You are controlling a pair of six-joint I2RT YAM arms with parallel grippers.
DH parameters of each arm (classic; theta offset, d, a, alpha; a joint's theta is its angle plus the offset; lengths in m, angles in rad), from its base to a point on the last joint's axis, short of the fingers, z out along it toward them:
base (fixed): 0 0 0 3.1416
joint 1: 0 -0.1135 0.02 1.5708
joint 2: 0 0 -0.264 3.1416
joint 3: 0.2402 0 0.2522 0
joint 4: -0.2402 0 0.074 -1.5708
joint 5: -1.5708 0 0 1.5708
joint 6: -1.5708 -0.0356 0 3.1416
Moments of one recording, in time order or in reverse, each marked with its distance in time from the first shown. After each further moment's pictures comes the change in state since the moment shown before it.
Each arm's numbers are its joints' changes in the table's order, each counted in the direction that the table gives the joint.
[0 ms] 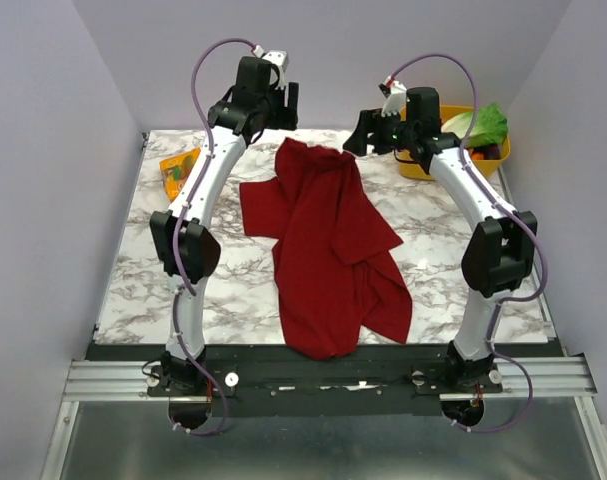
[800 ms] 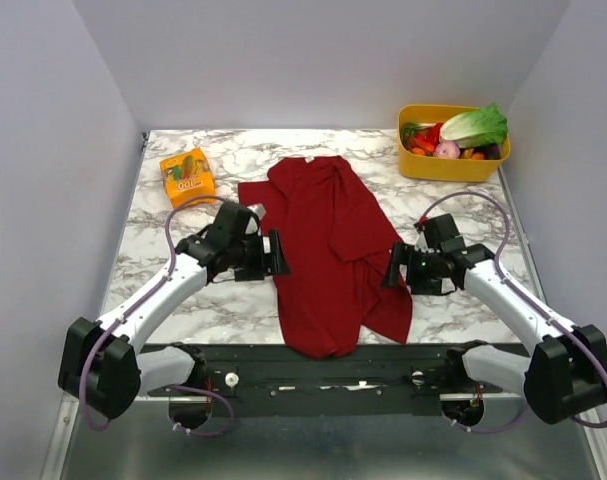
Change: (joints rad) left arm 0.093 -0.892 -1.437 0.121 -0.274 0.436; right arm -0.029 -0.785 -1.065 -0.328 -0.268 -0.318
